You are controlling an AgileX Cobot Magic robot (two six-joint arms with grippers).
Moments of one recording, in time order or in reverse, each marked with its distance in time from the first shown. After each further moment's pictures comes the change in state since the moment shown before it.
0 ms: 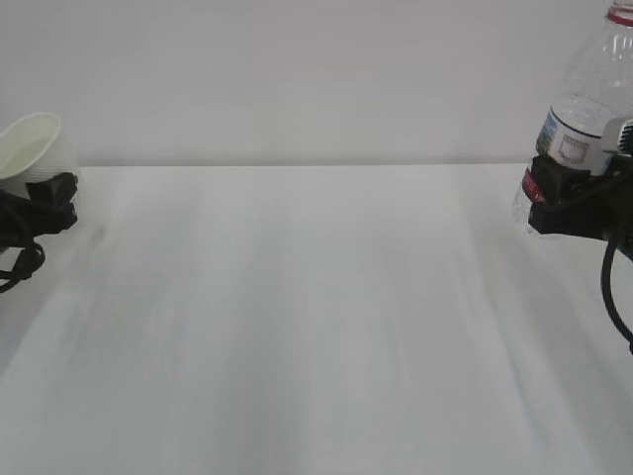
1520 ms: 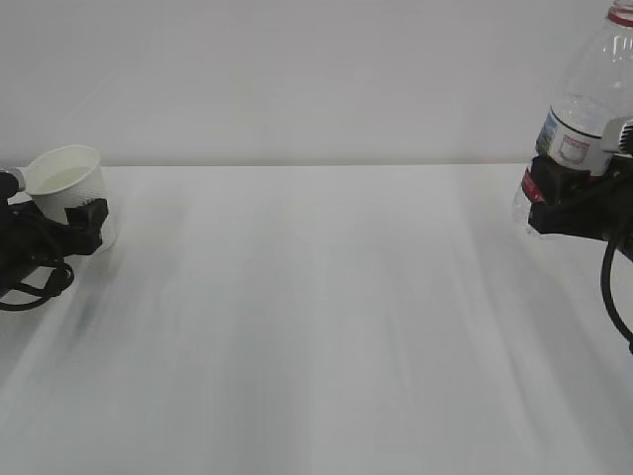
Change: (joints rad) left arm 0.000 0.179 -0.091 0.044 -0.038 0.004; right arm 0.000 0.000 0.000 0.000 0.002 0.007
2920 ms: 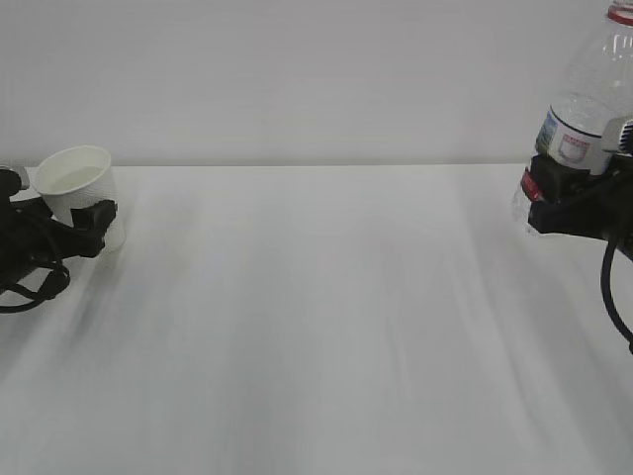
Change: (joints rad) left arm 0.002 -0.039 0.019 0.074 0.037 0.000; right arm 0.000 0.000 0.000 -0.005 -0.004 0.000
